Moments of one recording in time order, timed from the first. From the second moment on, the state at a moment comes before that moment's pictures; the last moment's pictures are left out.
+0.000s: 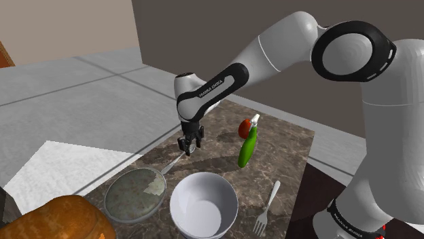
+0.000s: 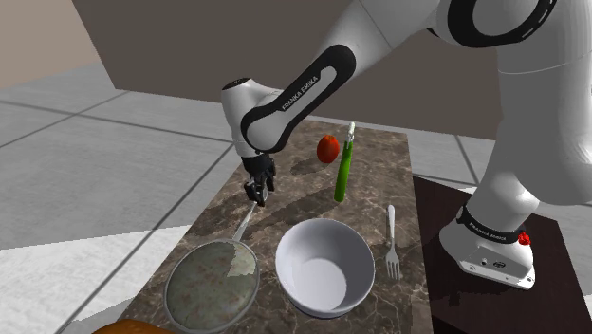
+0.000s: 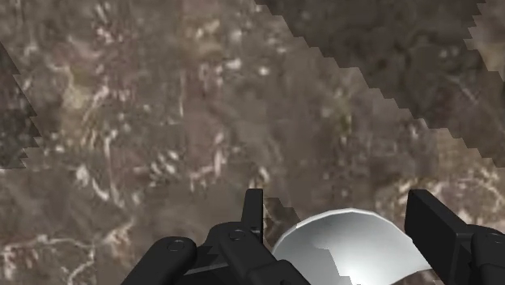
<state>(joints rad) 0.19 0.50 0.15 -1.85 -0.02 2.20 0.13</state>
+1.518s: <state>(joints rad) 0.18 0.36 0.16 -1.79 0.00 2.00 0.13</state>
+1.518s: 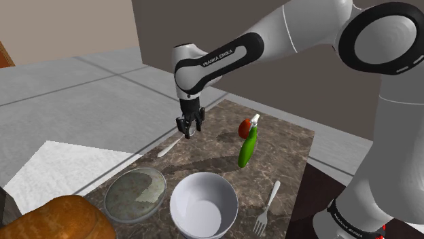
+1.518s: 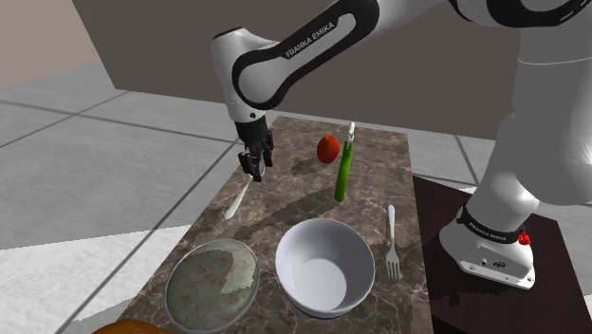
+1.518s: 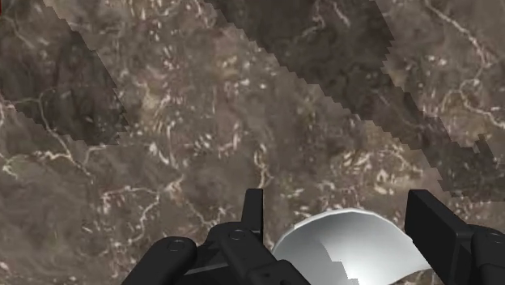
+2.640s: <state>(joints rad) 0.22 0.30 0.19 -1.69 0.01 1.84 0.19</state>
